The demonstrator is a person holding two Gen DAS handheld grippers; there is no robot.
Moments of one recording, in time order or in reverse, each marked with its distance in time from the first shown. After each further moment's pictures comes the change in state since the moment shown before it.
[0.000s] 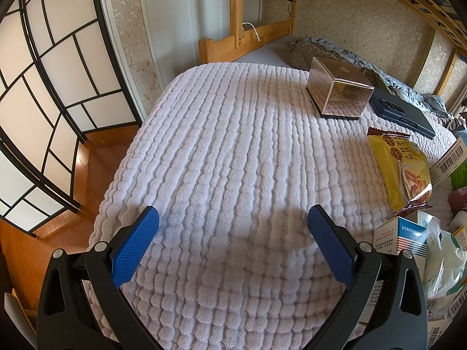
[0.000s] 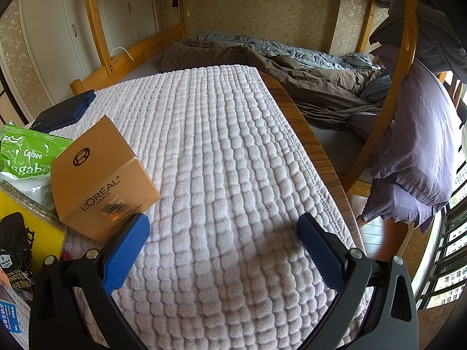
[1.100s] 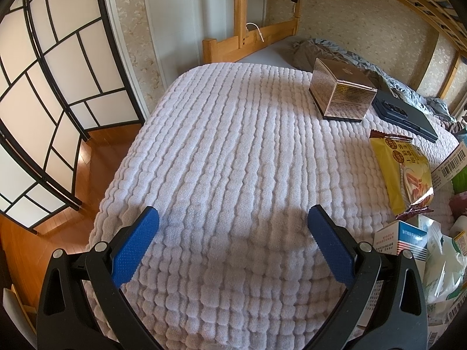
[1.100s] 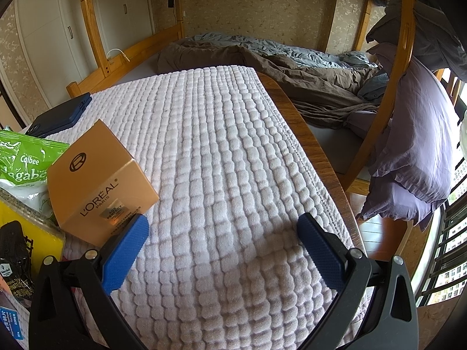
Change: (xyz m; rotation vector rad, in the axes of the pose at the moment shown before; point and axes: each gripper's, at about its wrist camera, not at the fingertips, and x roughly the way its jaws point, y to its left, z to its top) left arm -0.001 -0.001 -0.001 -0.018 -0.001 0.014; right arm 0.001 0.000 0.002 0.011 0.001 -0.009
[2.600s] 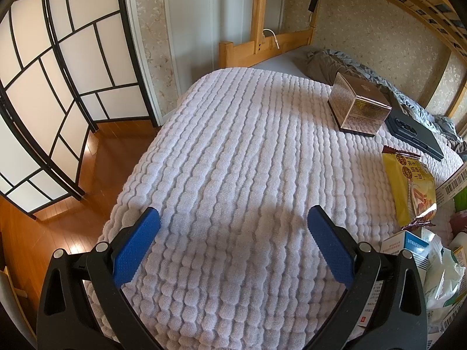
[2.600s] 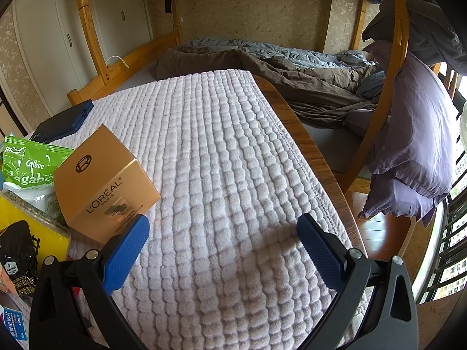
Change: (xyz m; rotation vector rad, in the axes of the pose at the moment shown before) left arm -0.004 0.018 0.001 -0.080 -0.019 0.022; right arm -0.009 -0.002 -0.006 0.027 -0.026 0.008
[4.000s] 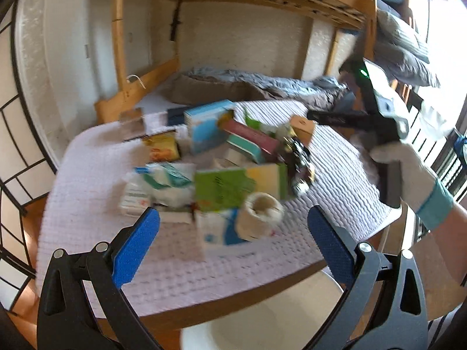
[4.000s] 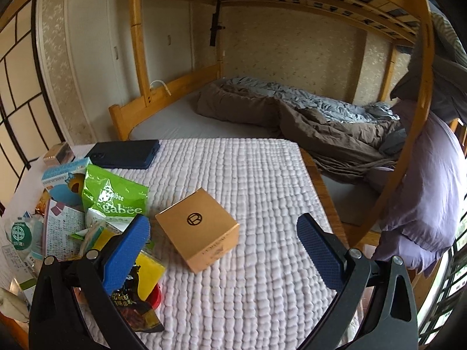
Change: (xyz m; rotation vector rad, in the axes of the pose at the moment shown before) left arm -0.194 -0.129 -0.114 0.425 -0.146 -0.465; right arm -0.071 0.051 0.024 -0.166 -0.174 0.114
